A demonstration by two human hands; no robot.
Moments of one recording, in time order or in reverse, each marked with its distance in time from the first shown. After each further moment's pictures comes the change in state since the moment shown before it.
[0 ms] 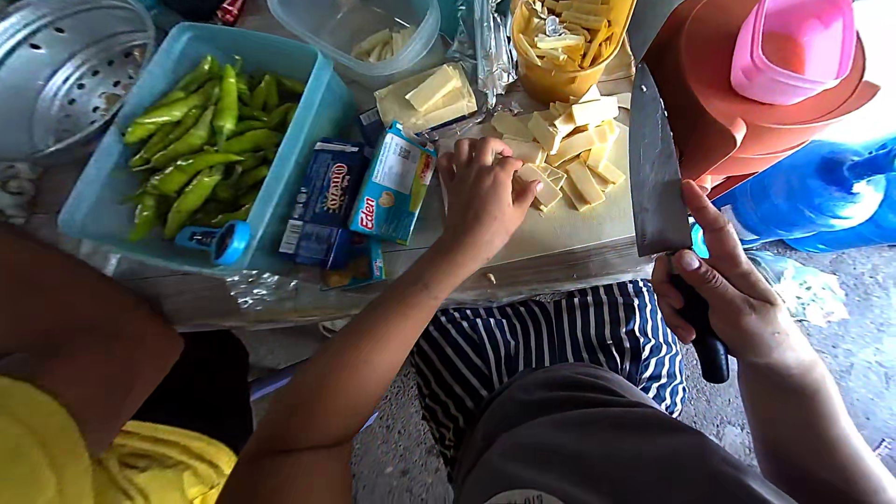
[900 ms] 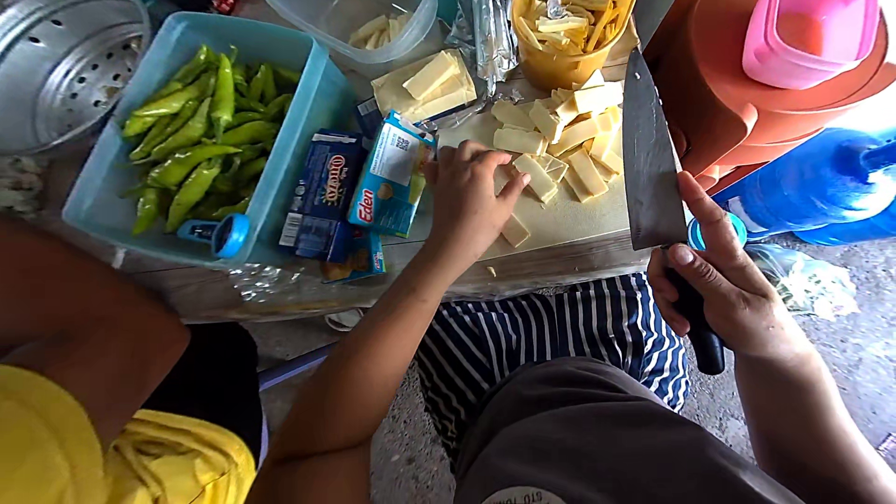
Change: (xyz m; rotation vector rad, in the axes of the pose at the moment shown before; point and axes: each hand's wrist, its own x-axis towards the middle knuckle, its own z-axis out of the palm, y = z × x) left_hand -0.011 -0.003 -0.006 -0.087 -0.007 -0.147; right_hand 0.002 0.004 0.002 -0.002 -0.017 -0.007
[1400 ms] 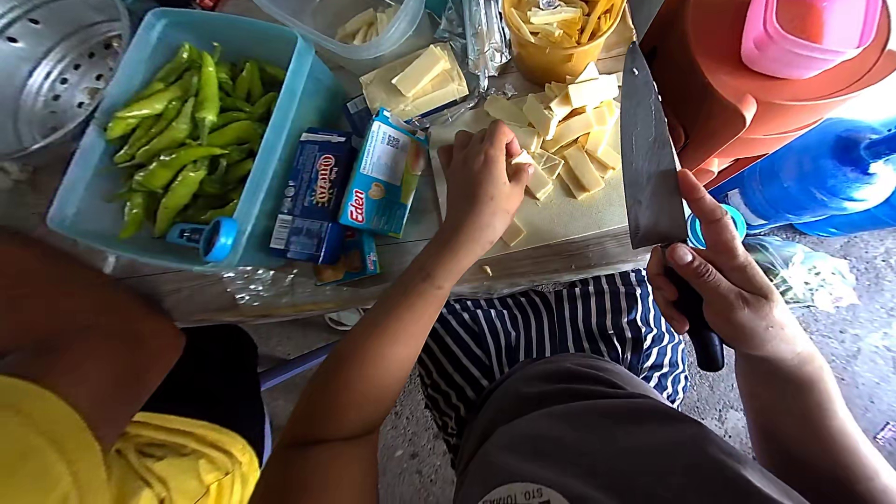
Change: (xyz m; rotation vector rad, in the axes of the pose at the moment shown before) left_hand 0.015 0.019 0.007 -0.029 0.013 0.023; right_hand -0.002 0.002 -0.002 -0.015 -0.006 -0.012
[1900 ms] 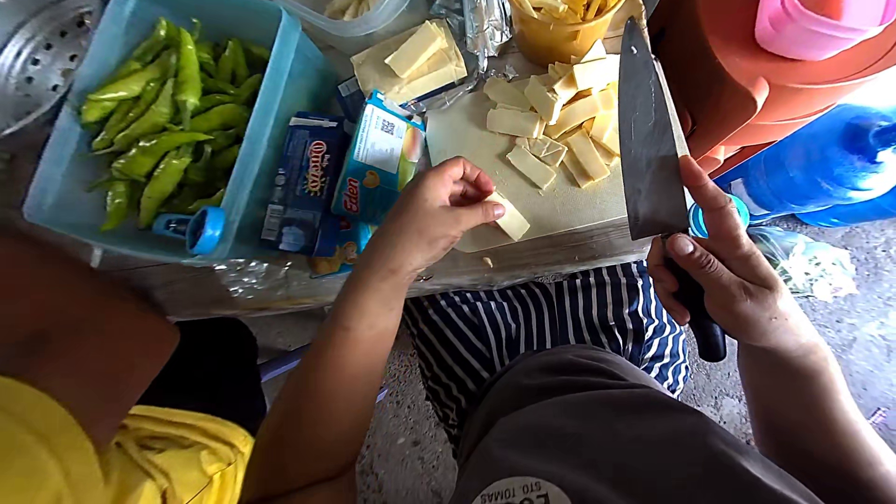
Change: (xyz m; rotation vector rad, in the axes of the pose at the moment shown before) left_hand -0.040 -0.034 -0.041 -0.607 -0.306 -0.221; right_hand 0.003 0.000 0.002 -0.041 -0.033 -0.002
